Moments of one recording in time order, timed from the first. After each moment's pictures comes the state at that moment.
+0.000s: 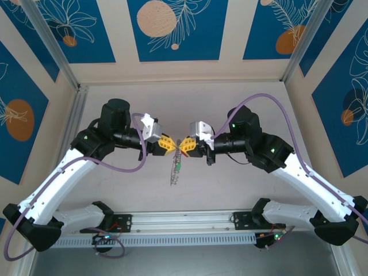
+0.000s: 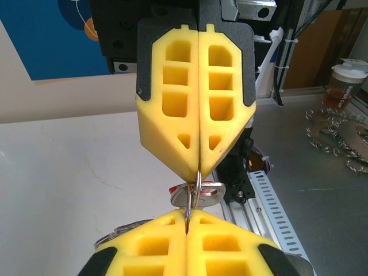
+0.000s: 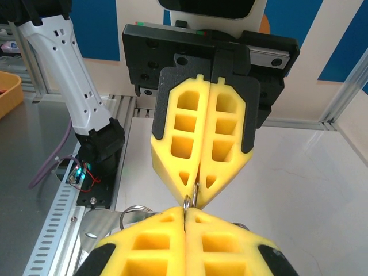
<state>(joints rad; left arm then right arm) -0.62 1.11 1.27 -0.66 1.01 0.47 0.86 1.04 1.26 -0.58 -0.59 -0.36</state>
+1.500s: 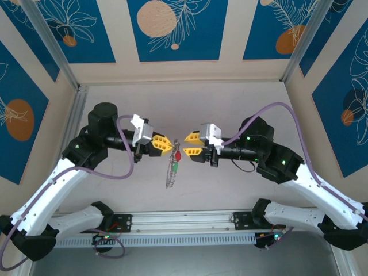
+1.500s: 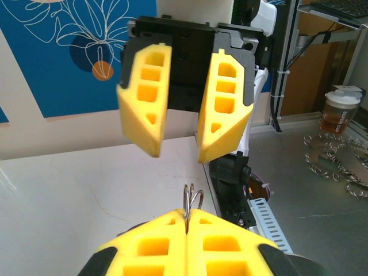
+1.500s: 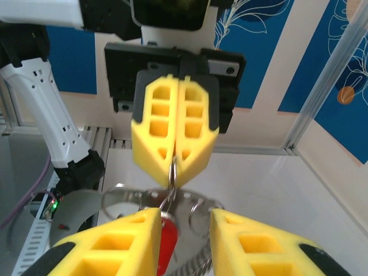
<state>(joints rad) -0.62 1.00 1.20 -0.48 1.03 0.33 0.94 0.93 1.18 -0.41 -0.43 -0.27</state>
